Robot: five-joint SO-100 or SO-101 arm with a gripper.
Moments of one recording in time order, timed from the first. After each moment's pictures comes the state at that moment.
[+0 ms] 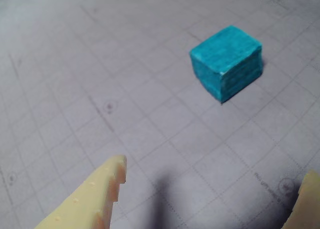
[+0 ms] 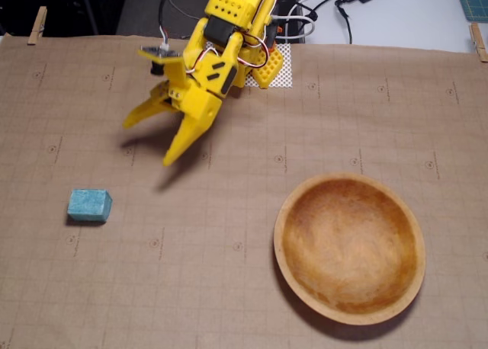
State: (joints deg) arm 24.6 141.9 176.0 -1.1 108.0
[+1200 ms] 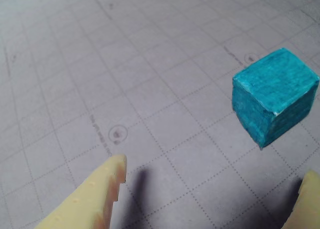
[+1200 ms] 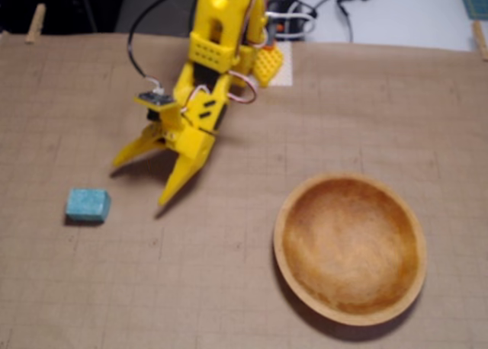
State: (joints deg) arm 23.1 88.3 158.5 -39.1 103.4
